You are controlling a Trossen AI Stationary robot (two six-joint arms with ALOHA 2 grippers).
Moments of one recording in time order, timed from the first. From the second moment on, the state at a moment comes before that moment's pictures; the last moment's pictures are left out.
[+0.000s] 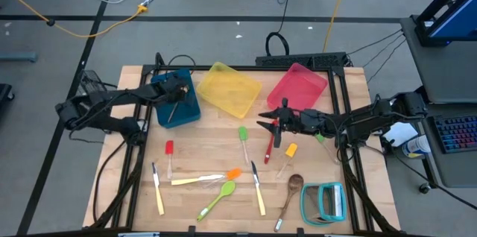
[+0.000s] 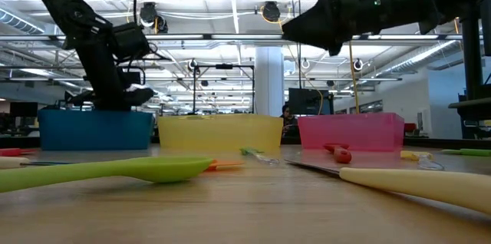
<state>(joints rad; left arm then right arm) 0.68 1.24 0.50 -0.26 -0.29 -0.47 0.05 1.32 0.47 0.75 0.24 0.13</state>
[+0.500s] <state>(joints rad) 0.59 1.03 0.50 -0.22 -0.21 -0.39 0.08 1.53 0.51 1.12 0.24 0.23</state>
